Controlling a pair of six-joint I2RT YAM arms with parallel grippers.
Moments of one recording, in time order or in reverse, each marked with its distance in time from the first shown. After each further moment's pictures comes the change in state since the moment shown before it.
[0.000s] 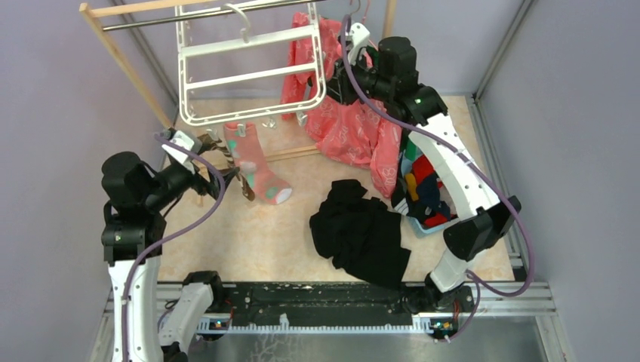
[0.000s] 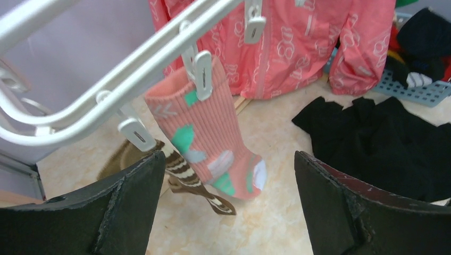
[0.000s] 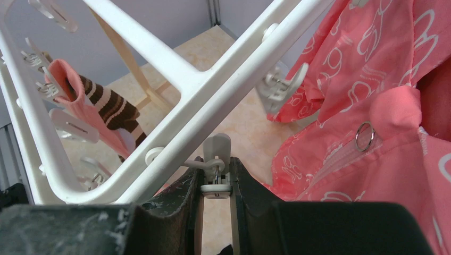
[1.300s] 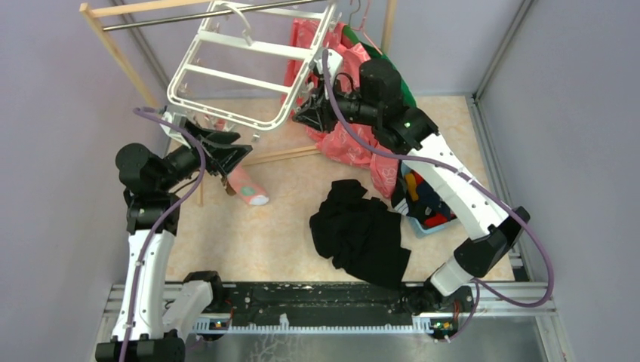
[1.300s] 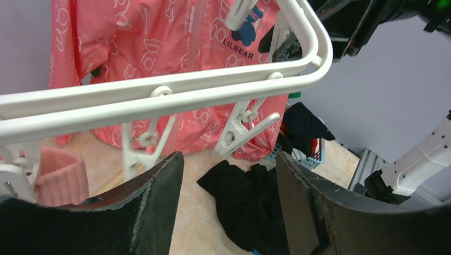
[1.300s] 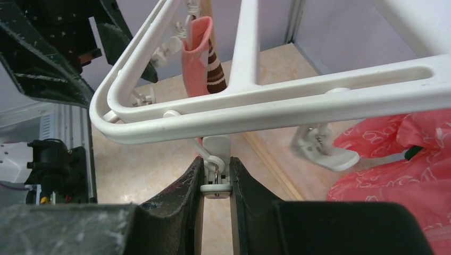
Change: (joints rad) left arm -0.005 0.108 -0.226 0.679 0.214 -0.692; right arm 0.190 -0.104 -0.134 0.074 -0.096 -0.037
